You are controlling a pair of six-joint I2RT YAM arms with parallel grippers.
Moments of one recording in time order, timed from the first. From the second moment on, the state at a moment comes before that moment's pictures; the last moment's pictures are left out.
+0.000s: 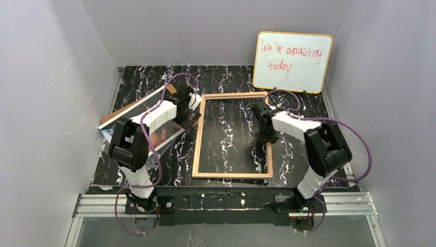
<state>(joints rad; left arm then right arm) -0.40 1.77 1.25 -0.63 -0.23 0.33 0.51 1.68 1.00 -0.69 0.30 0.49</state>
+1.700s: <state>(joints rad) 0.15 2.01 1.44 -0.59 -0.37 0.50 1.03 2.17 1.73 -0.38 -0.33 0.96</state>
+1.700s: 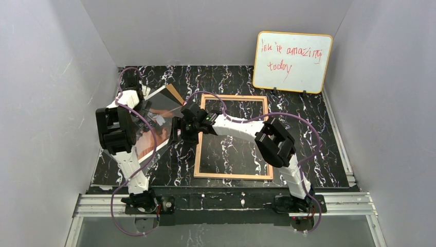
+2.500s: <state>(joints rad) 0.15 1.97 1.37 -0.52 -0.37 0.55 1.03 2.27 1.59 0.05 -0.19 1.14</state>
